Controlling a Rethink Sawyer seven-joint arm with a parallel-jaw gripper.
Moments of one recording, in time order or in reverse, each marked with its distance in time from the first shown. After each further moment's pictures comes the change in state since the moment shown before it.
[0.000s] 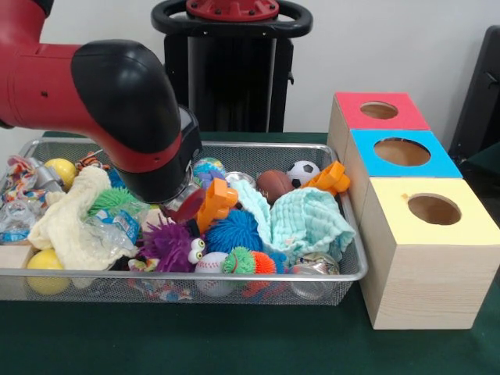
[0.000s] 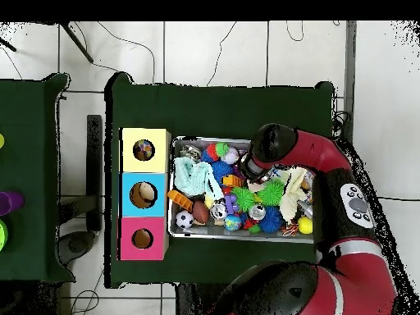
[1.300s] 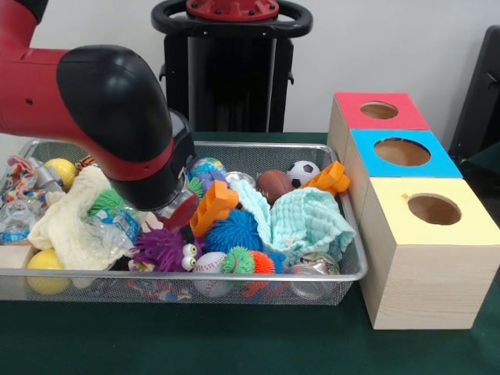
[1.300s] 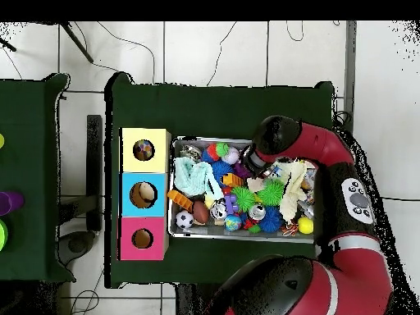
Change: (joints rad) arm 0.010 0.031 0.000 -0.094 0.006 0.081 0.000
